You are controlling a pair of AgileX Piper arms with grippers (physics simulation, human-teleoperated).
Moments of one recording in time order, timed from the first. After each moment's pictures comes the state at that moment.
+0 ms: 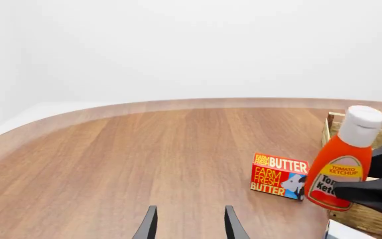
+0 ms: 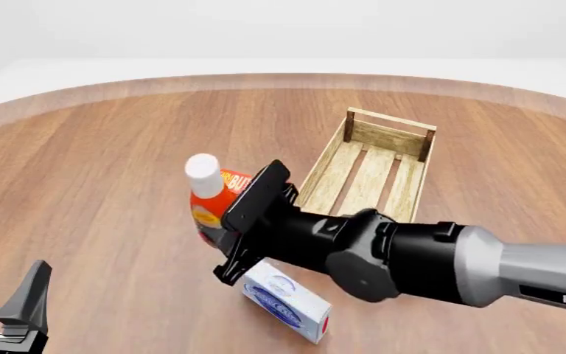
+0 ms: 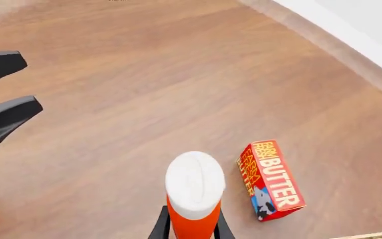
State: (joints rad) left arm 0.00 0.00 0.00 0.00 0.00; right arm 0.94 1.62 -0.96 -0.13 -0.16
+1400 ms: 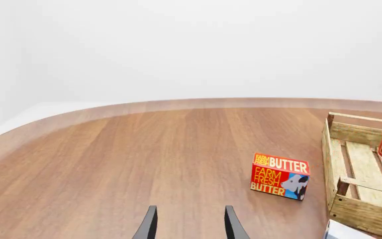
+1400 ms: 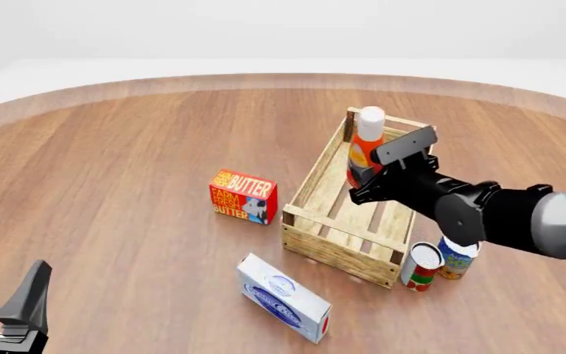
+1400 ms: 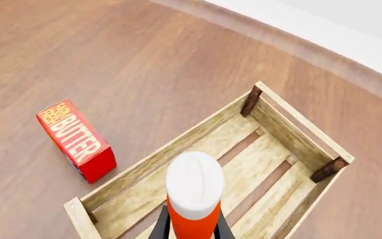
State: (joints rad) left arm 0.00 0.00 0.00 0.00 0.00; right arm 0.36 1.57 -0.80 -0.25 -0.16
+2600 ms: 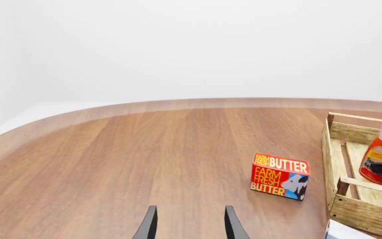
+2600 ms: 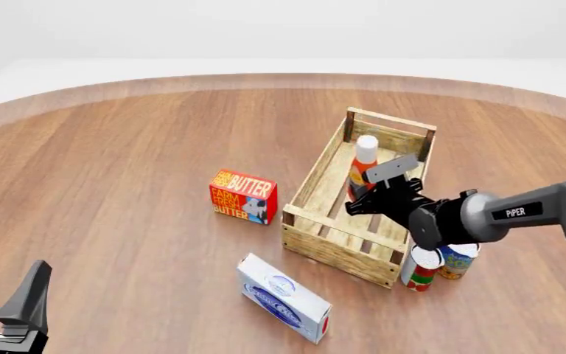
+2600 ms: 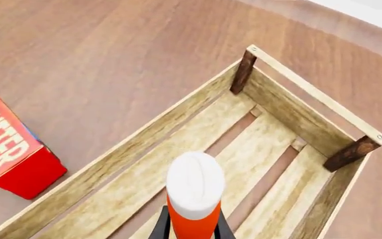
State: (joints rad) left arm 0.00 0.00 0.00 0.00 0.00; right arm 0.28 1.93 -0.88 -0.49 -0.14
